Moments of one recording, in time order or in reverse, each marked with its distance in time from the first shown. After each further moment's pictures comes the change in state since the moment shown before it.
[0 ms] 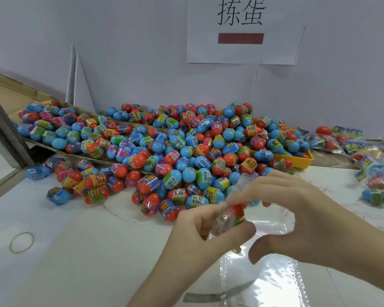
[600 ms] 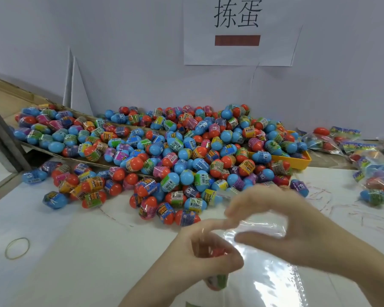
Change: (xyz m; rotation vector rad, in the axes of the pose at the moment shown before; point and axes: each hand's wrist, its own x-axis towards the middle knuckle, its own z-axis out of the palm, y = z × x) left_hand -0.005 -0.017 -0.011 -0.118 -0.144 -0.289; right_hand 0.001 0.008 0.012 0.358 0.104 -0.054
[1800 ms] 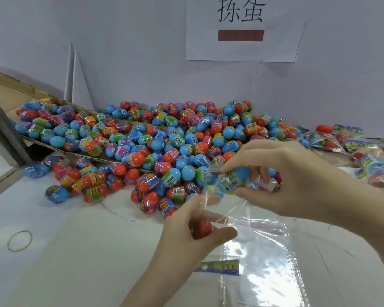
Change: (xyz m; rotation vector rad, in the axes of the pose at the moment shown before) left_hand 0.004 -0.002 0.003 0.130 0.349 0.124; right_hand 0.033 -0.014 -0.030 -0.489 -0.008 -0.075
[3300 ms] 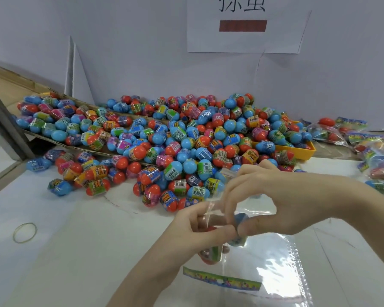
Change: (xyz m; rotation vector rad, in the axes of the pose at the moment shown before) left_hand 0.001 -0.004 -0.009 -0.134 -0.302 -0.139; right_hand 0.000 0.008 0.017 0.130 -0.558 -0.013
